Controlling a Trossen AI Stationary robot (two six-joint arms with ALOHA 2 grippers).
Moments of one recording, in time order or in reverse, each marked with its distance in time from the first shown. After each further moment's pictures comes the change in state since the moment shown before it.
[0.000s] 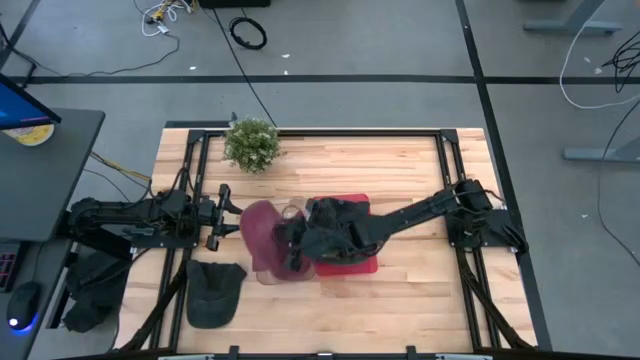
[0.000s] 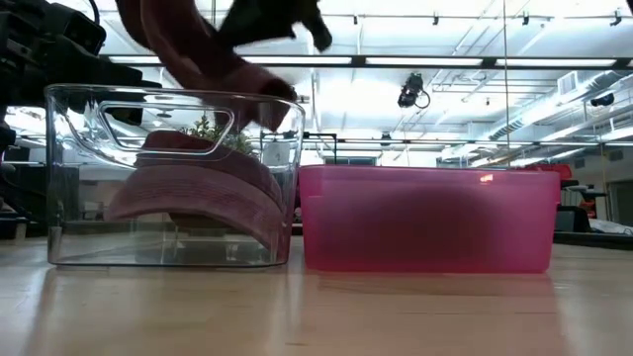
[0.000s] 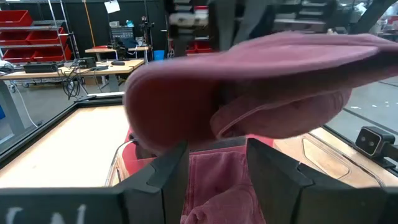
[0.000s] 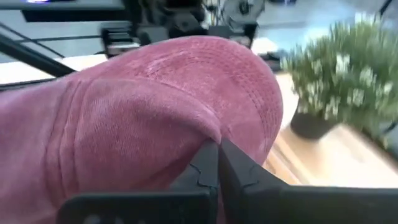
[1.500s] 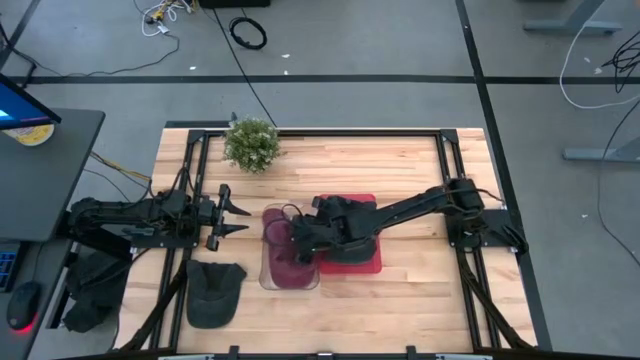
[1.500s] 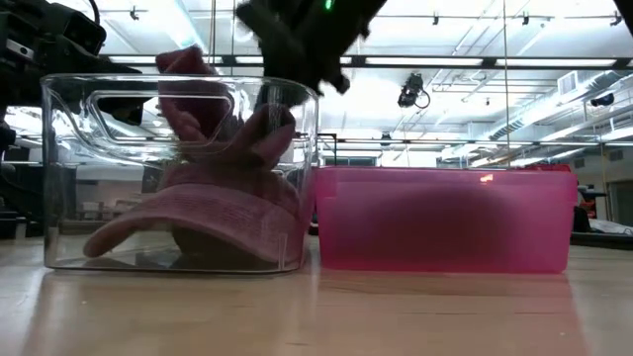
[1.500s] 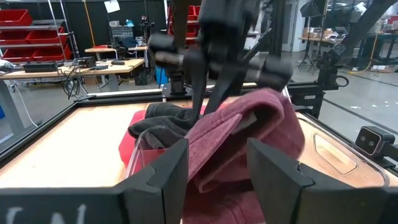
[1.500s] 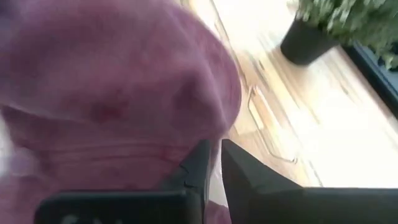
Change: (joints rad) left arm 0.000 0.000 0.000 -0.003 0.000 0.000; right arm -0.049 0.035 0.000 -0.299 -0.064 0.044
